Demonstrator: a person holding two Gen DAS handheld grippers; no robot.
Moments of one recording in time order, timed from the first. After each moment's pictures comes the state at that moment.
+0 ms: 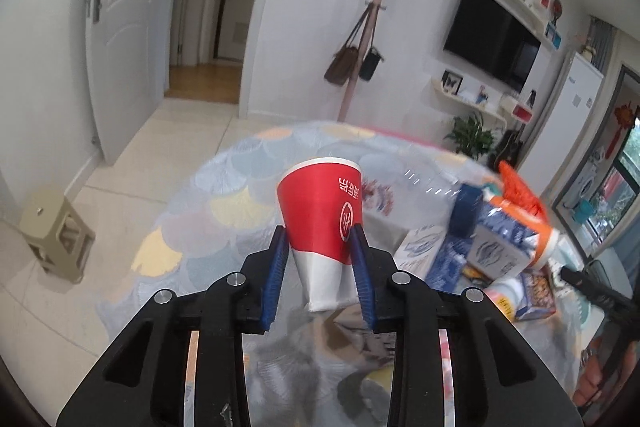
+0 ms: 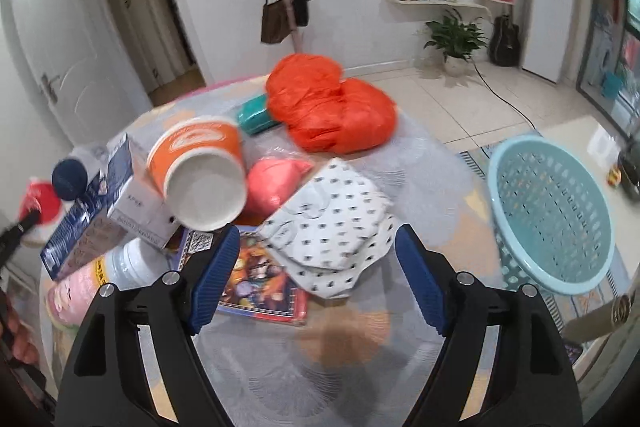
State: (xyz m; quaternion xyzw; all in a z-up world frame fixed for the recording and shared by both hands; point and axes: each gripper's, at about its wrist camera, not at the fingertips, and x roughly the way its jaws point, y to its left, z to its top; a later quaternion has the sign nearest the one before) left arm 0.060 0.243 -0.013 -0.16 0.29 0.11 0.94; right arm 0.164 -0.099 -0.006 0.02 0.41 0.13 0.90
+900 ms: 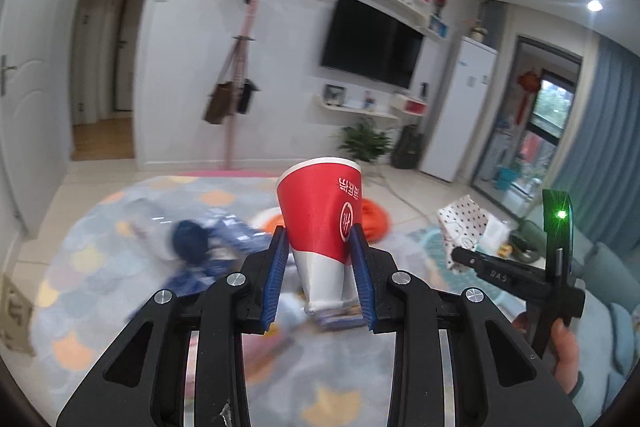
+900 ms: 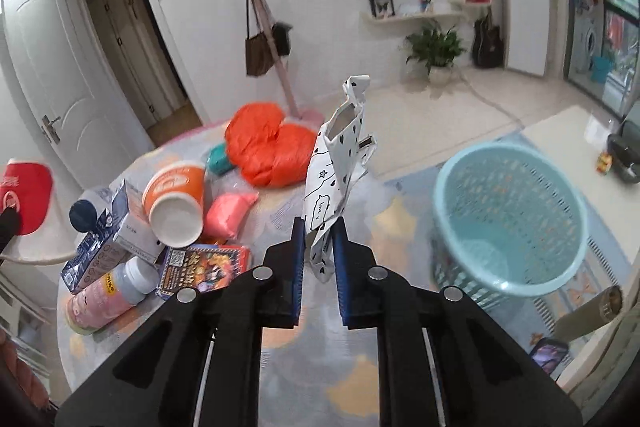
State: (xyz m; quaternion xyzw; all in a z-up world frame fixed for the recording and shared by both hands) left arm 0.060 0.076 0.049 -0.10 0.23 -0.08 0.97; right arm 0.138 -0.192 0.032 0.08 0.36 0.11 0.92
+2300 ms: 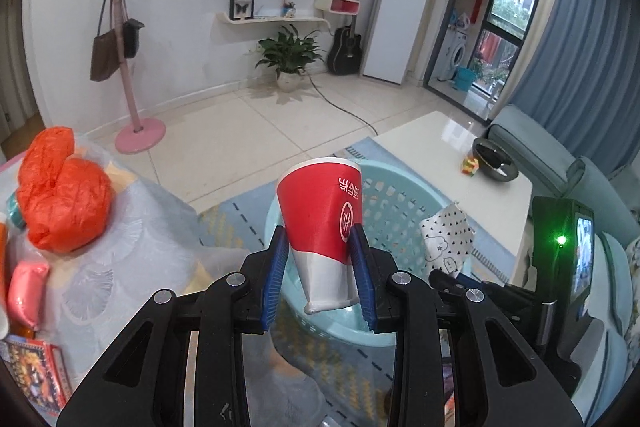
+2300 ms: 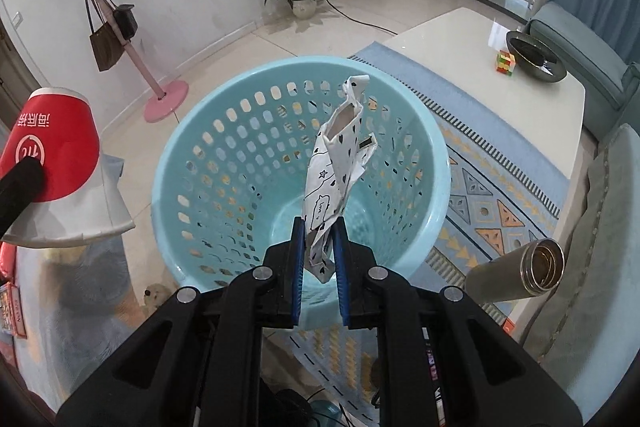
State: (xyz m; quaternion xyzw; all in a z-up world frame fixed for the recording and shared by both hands) left arm 0.254 -0.206 -0.054 -0.02 0.37 -0.17 0.91; right arm 0.210 -0.400 -0.088 0.13 0.49 -0.08 0.86
